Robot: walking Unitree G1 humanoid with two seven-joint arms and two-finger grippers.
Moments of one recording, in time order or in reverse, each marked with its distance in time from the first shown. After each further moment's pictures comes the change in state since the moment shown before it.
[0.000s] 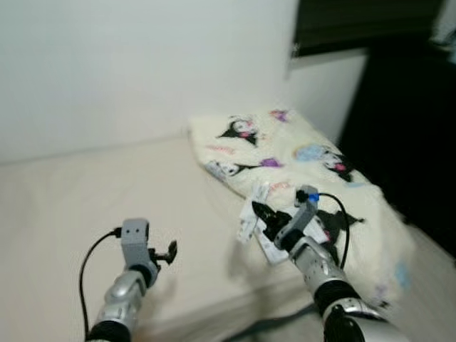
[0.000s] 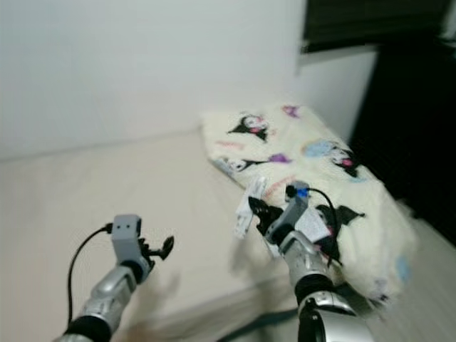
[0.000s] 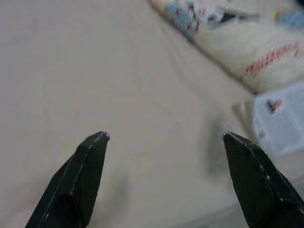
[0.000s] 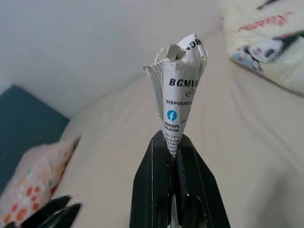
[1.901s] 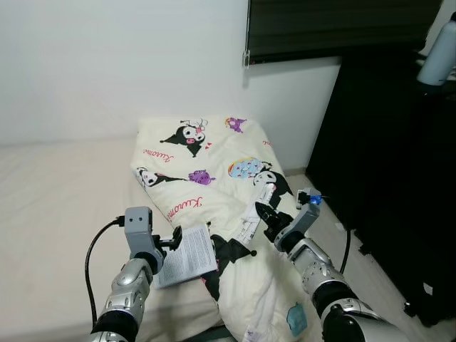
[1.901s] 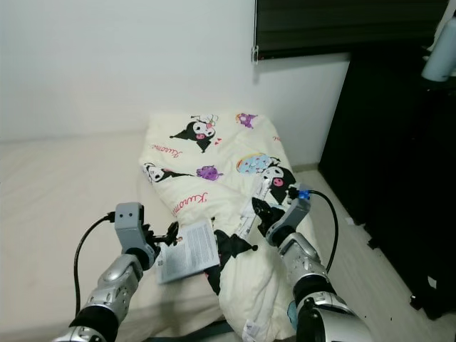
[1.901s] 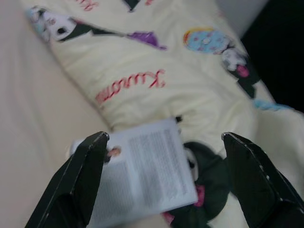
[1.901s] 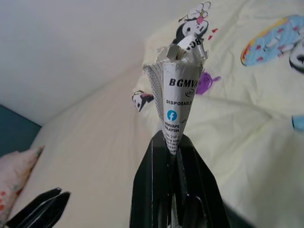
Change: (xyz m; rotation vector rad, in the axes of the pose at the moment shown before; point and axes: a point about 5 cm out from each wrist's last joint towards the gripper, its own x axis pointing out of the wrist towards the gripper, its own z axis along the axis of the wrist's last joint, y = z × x) left arm 0.008 -0.011 0.019 -0.004 -0.084 -0.046; right arm 0.005 0.004 -0.001 0.004 -0.018 -0.034
